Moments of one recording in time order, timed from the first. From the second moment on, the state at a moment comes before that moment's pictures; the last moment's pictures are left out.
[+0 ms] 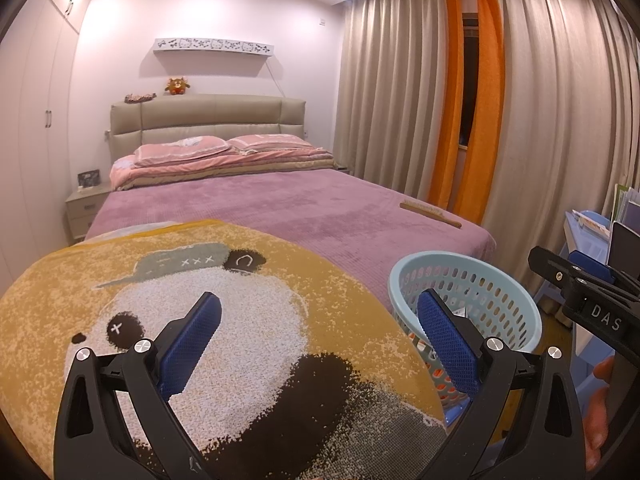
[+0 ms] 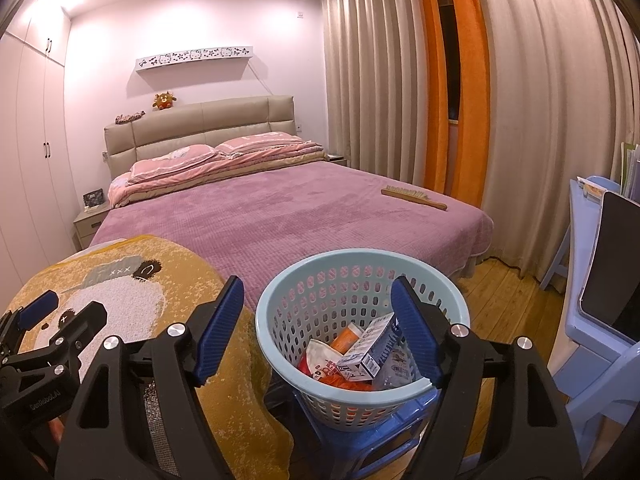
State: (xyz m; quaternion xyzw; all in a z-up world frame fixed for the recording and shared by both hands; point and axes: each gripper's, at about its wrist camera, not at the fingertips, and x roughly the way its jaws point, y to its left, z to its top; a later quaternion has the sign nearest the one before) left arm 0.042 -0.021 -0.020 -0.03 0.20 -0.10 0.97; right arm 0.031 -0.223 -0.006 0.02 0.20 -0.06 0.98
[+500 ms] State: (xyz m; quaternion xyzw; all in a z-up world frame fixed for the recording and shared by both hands) left arm 0.041 -0.020 -0.020 -0.02 0.20 -0.09 0.97; right arm 0.032 -0.224 -0.005 0.02 0.20 -0.06 0.98
